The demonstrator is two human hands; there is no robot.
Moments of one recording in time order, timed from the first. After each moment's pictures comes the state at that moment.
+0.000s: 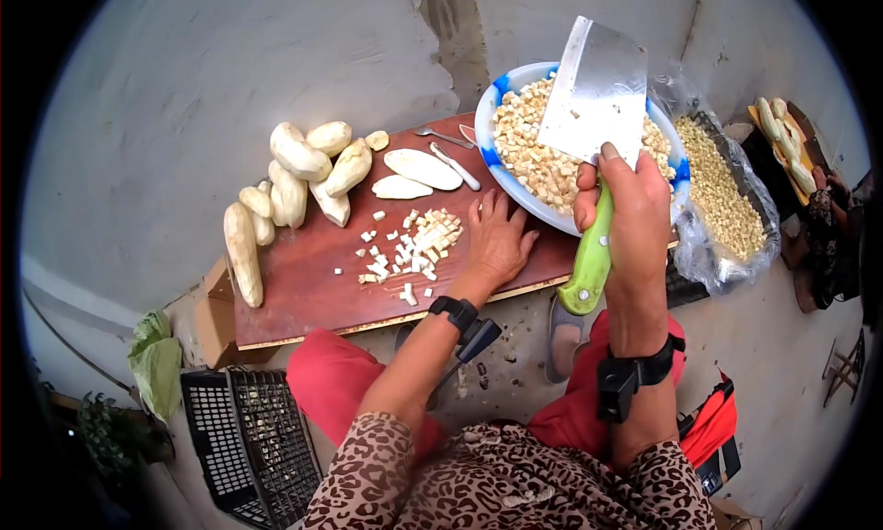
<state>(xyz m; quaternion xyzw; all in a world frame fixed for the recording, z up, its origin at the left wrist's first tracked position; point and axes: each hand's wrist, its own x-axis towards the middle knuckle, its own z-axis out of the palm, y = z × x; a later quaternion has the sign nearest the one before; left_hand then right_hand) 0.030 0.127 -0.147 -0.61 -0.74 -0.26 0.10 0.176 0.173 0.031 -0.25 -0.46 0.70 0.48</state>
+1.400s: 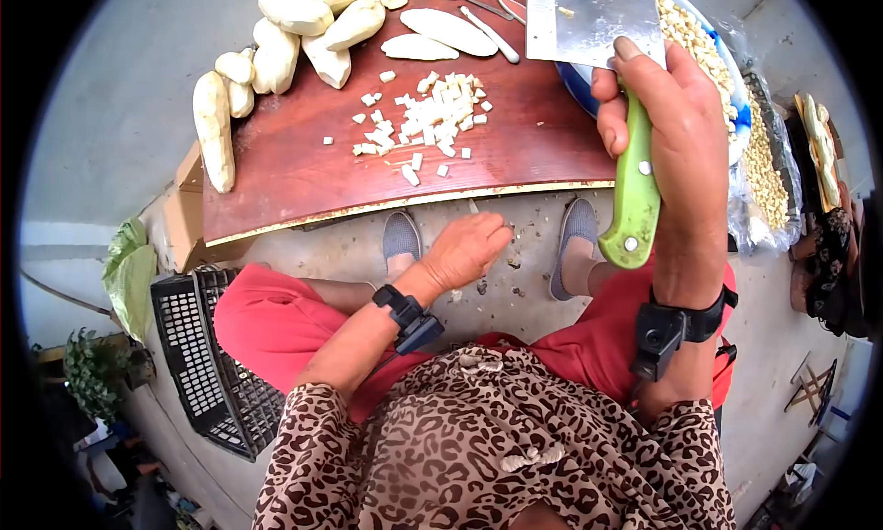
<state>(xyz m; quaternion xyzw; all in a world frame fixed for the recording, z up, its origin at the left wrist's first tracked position) 0.040 -0.039 -0.212 -0.70 -0.67 -0.25 -0.09 0.150 0.137 0.007 -0.23 -0.62 0.67 0.33</state>
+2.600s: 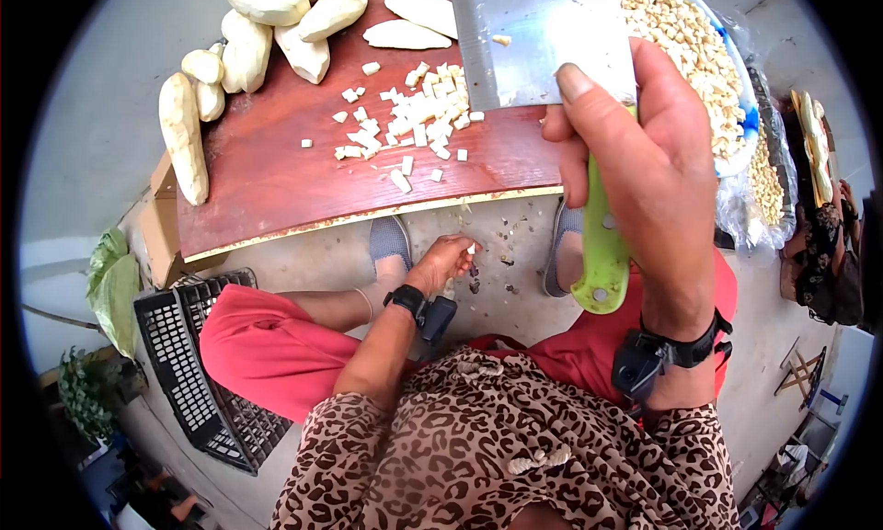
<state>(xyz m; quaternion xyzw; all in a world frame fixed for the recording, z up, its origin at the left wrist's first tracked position) 0.032 -0.060 -0.342 0.03 -0.58 -0.45 -0.68 0.124 0.097 0.010 -0.21 -0.68 0.63 0.30</state>
